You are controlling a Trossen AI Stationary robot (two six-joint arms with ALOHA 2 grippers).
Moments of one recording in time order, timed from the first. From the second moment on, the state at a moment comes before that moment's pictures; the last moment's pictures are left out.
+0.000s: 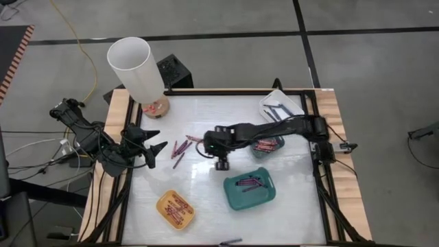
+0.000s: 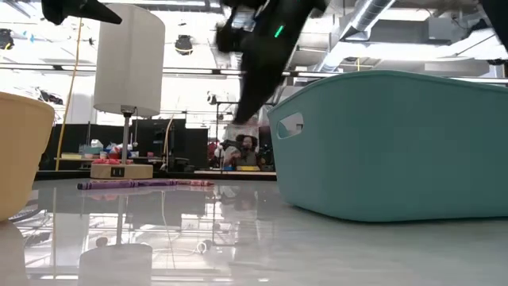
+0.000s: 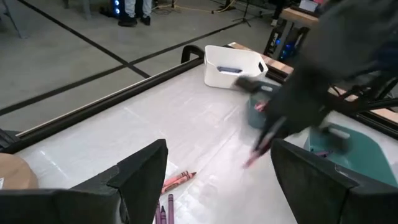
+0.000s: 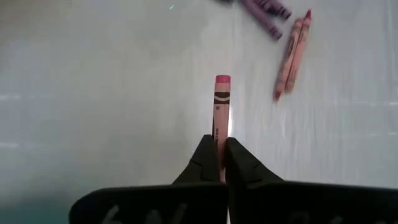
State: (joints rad) left arm -0.70 0.79 0.86 -0.75 -1.13 -0.88; right arm 0.03 1.95 1.68 -0.75 0.09 -0.03
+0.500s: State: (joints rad) left arm -0.70 0.79 0.86 -0.75 -1.14 -0.88; right arm 0.29 1.65 1.68 -1.40 0.55 0.45
